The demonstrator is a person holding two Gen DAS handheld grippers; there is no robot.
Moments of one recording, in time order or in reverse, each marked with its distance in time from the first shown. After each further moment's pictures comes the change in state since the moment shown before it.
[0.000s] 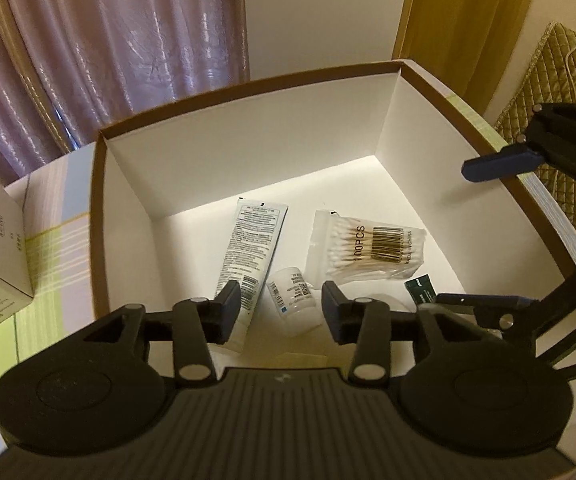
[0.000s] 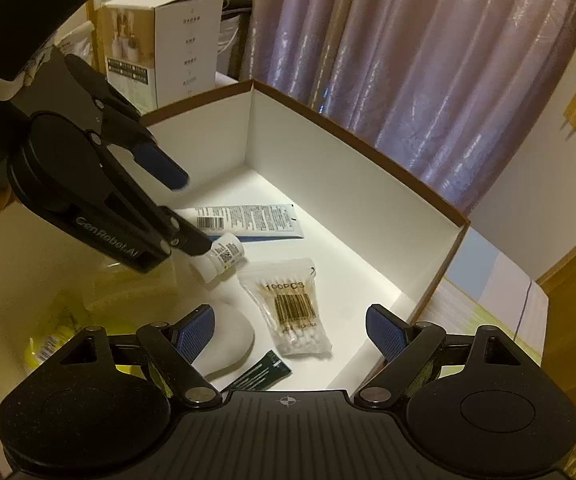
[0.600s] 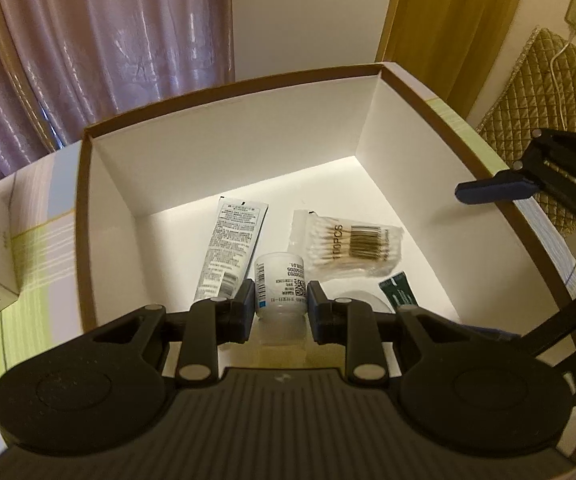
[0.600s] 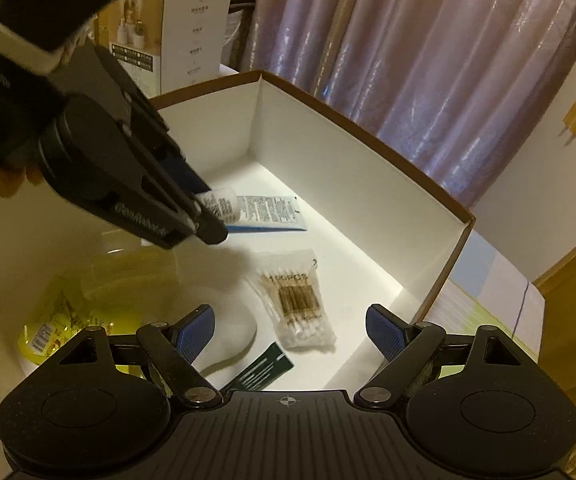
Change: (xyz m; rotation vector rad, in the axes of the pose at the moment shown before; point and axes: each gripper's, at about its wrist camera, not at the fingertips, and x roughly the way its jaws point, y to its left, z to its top) left arm 0.003 -0.002 0.001 -0.009 0.004 -0.059; right arm 0.008 0.009 -0.005 -0.042 0.010 -0.022
